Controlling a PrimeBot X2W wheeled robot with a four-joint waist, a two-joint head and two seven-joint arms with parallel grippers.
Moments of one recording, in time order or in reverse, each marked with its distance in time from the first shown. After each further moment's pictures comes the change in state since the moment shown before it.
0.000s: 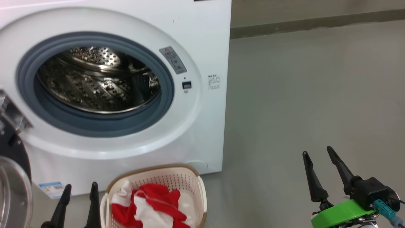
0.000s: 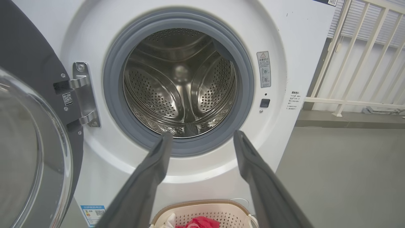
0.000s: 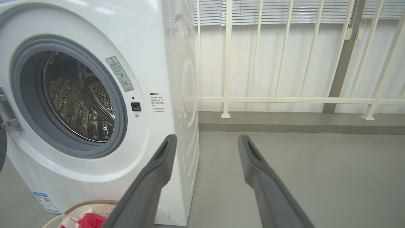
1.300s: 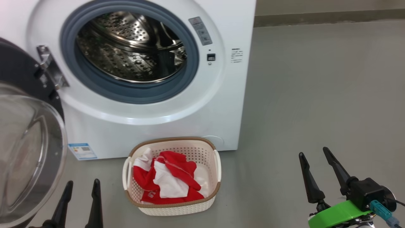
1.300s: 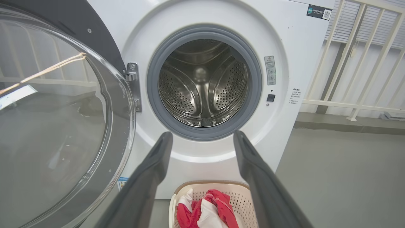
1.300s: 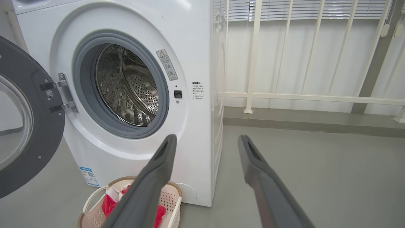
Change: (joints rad) left arm 0.000 -0.002 -0.012 -0.029 0.006 0.003 0.000; right arm 0.000 0.000 0.017 0.000 0.000 0.000 0.000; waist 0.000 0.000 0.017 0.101
